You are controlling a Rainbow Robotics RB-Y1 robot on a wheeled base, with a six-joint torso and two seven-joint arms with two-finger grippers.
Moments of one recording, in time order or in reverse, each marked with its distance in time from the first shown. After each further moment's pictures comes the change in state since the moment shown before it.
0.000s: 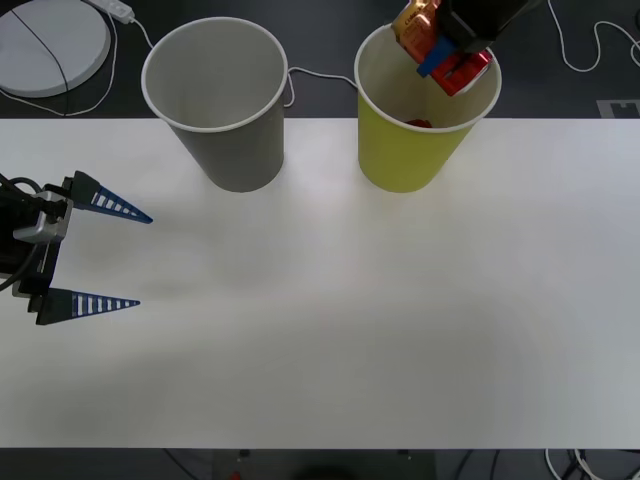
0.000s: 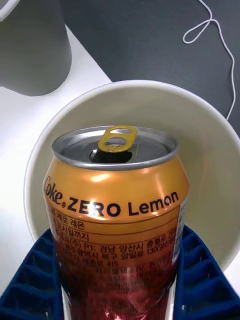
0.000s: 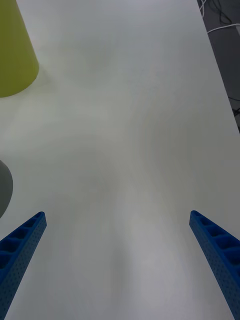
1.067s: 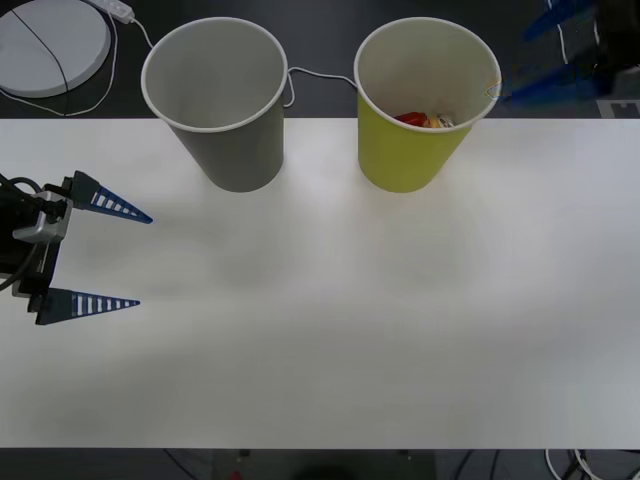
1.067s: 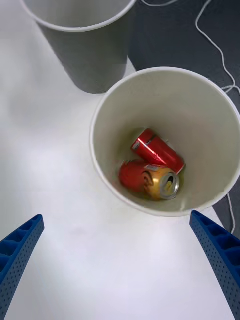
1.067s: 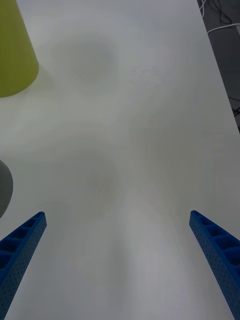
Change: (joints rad) right arm 0.394 -0.369 -0.332 -0.421 -0.462 0.000 0.260; left arm 0.000 0.000 0.000 0.000 0.000 0.000 0.000
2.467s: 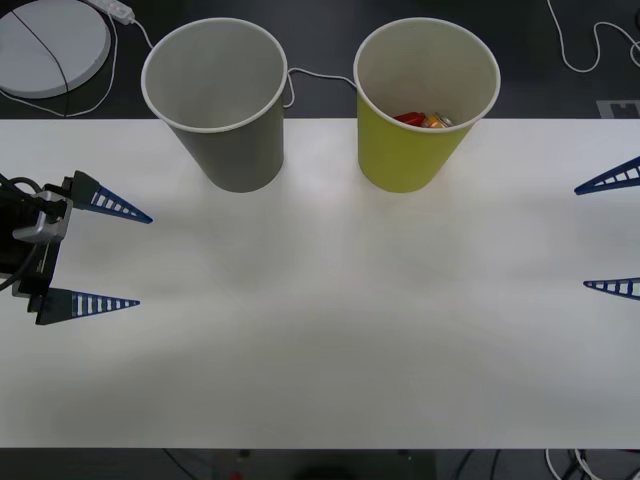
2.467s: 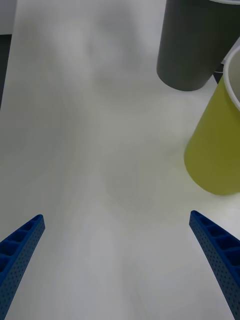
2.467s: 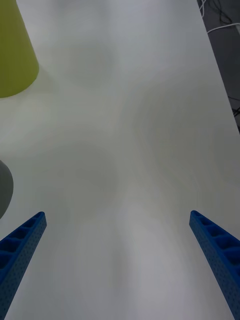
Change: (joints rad) right arm 0.852 0.102 -0.528 -0.152 -0.274 0.000 0.787; left arm 0.000 0.000 0.000 0.000 0.000 0.000 0.000
